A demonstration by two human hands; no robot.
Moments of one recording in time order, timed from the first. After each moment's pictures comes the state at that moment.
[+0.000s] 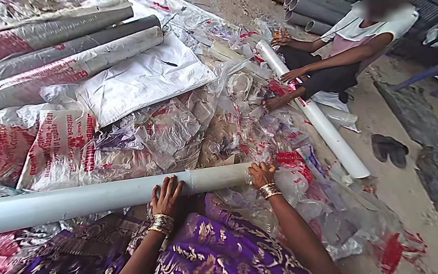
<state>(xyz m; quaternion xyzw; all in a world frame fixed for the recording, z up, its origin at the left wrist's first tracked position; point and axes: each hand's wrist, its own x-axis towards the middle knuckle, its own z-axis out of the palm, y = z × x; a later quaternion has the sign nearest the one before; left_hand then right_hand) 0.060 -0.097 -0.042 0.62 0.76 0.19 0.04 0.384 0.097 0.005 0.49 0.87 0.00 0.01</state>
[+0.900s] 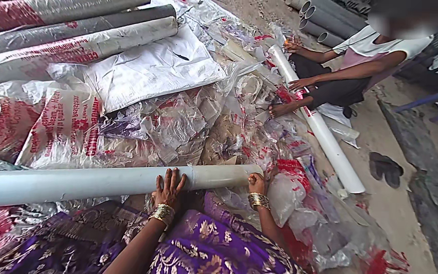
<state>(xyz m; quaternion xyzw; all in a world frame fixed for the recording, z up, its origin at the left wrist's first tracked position) 0.065 -0.089 -0.037 0.62 0.77 0.10 0.08 0.351 0.069 -0.006 0.70 0.69 -0.17 -0.13</state>
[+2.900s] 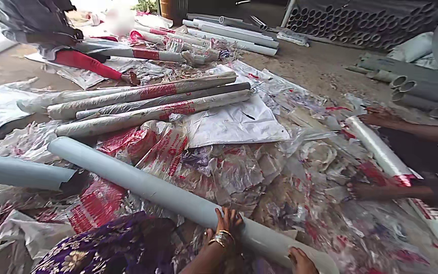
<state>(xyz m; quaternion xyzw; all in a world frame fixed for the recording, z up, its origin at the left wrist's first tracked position) 0.051 -0.029 0.022 0.58 0.74 -0.07 0.34 0.291 0.059 0.018 0.56 0.80 -0.20 0.11</state>
